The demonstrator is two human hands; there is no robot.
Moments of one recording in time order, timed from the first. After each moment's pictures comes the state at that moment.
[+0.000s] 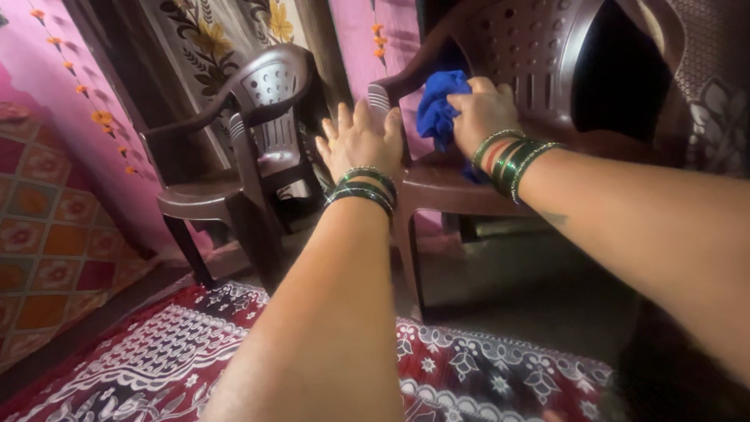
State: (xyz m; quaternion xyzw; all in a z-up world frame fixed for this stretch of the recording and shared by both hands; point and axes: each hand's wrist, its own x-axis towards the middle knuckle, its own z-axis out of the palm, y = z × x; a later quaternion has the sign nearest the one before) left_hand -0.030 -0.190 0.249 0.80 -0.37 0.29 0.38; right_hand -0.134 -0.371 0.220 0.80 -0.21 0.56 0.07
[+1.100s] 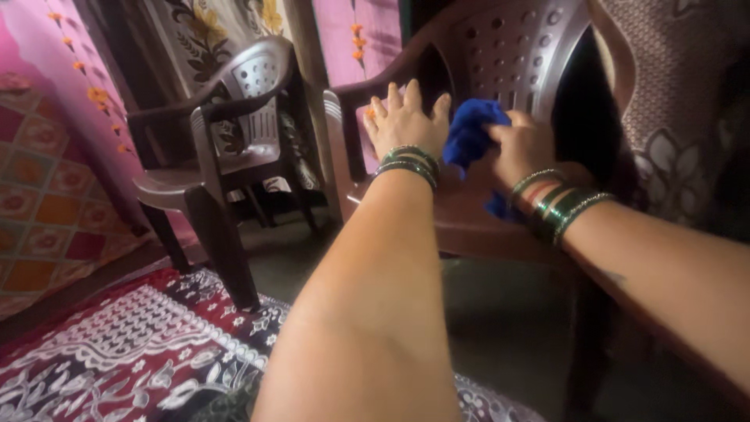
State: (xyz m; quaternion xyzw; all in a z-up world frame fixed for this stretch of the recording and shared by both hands) left_hand -0.071 -0.320 0.250 0.81 -0.37 0.29 0.36; right_hand -0.185 -0.473 0.177 0.80 -0.12 0.59 0.02
